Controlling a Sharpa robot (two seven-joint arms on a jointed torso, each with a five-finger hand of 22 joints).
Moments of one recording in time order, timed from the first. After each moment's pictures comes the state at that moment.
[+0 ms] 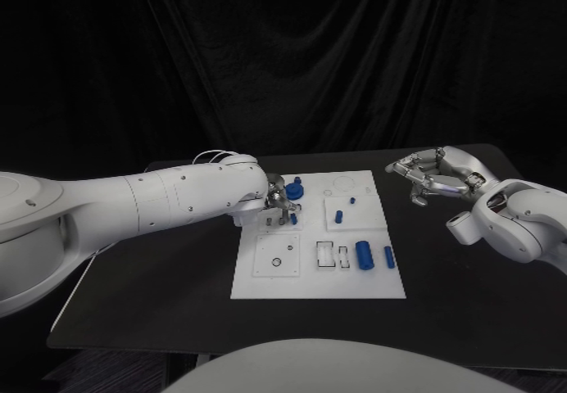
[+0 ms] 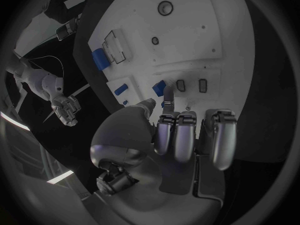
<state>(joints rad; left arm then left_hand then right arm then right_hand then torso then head) 1.24 -0.51 -0.21 1.17 -0.96 0.07 -0.50 1.06 0.09 0.17 0.23 0.22 0.90 0.05 0.47 0.73 1.47 -0.01 1.57 1.31 1.47 -0.06 1.57 1.31 0.03 1.47 0.05 1.51 1.31 1.28 -0.95 -0.25 1.46 -0.51 -0.20 0.39 1.35 0.09 0.15 0.29 0.44 0.77 0.16 0.30 0.19 1.08 0.09 1.38 1.22 1.34 0.03 1.30 1.28 0.12 1.22 0.13 0.87 1.31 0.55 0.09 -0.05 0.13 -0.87</state>
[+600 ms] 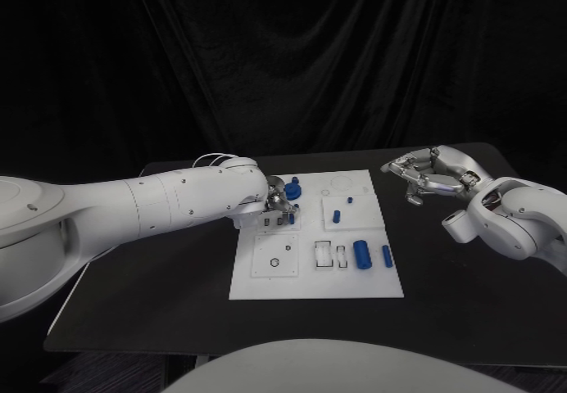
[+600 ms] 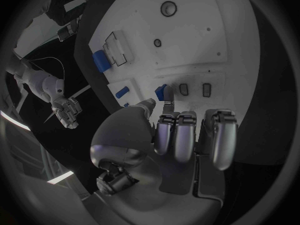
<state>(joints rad) 1.23 -0.50 -0.21 1.16 -0.96 0.08 -0.49 1.06 0.09 0.17 0.23 0.22 0.90 0.05 0.46 0.73 1.47 -0.01 1.57 1.31 1.47 -0.06 1.57 1.31 0.03 1.47 0.05 1.51 1.31 1.28 -0.94 -0.25 1.46 -0.51 -0.18 0.39 1.35 0.09 0.15 0.29 0.44 0.77 0.17 0.30 0.18 1.08 0.09 1.38 1.22 1.34 0.03 1.30 1.28 0.12 1.22 0.13 0.86 1.31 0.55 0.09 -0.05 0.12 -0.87</state>
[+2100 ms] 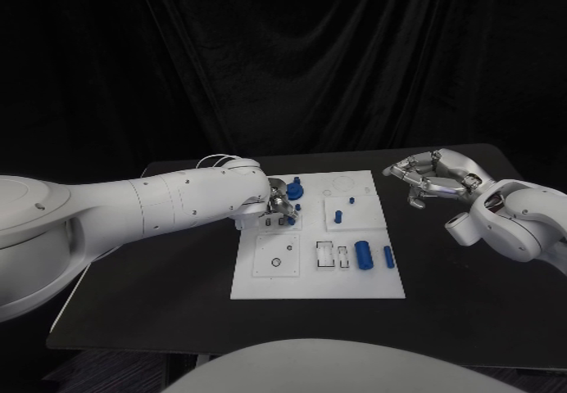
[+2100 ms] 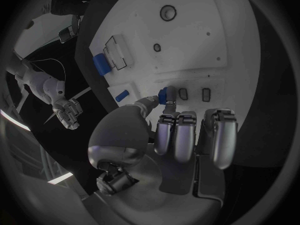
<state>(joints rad) 1.22 -0.50 -0.21 1.15 -0.96 0.10 -0.48 1.08 0.05 0.35 0.06 0.40 0.94 0.05 0.35 0.77 1.47 -0.01 1.57 1.31 1.47 -0.06 1.57 1.31 0.03 1.46 0.05 1.49 1.31 1.28 -0.94 -0.25 1.45 -0.51 -0.16 0.37 1.35 0.09 0.15 0.29 0.44 0.76 0.16 0.30 0.18 1.08 0.09 1.38 1.21 1.34 0.03 1.30 1.28 0.12 1.22 0.13 0.85 1.31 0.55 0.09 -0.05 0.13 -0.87</state>
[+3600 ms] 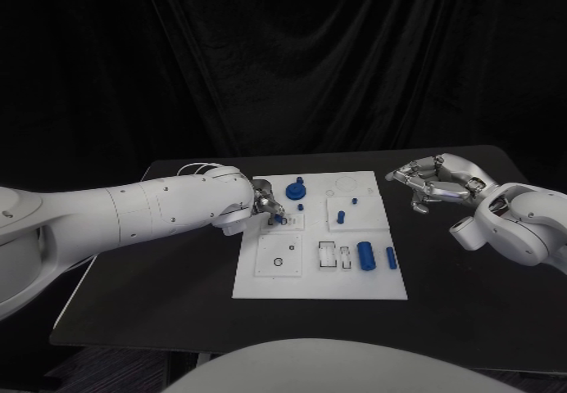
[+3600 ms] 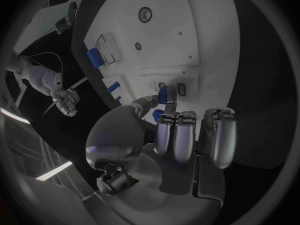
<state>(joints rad) 1.20 -0.60 -0.21 1.22 -0.96 -0.03 -0.46 0.99 0.02 0.48 0.01 0.44 0.97 0.06 0.32 0.83 1.47 -0.02 1.57 1.31 1.47 -0.07 1.57 1.31 0.03 1.46 0.04 1.49 1.31 1.27 -0.95 -0.25 1.45 -0.51 -0.13 0.35 1.35 0.09 0.15 0.29 0.44 0.76 0.16 0.30 0.18 1.07 0.09 1.38 1.21 1.34 0.03 1.30 1.28 0.12 1.22 0.13 0.85 1.31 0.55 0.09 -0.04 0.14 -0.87</state>
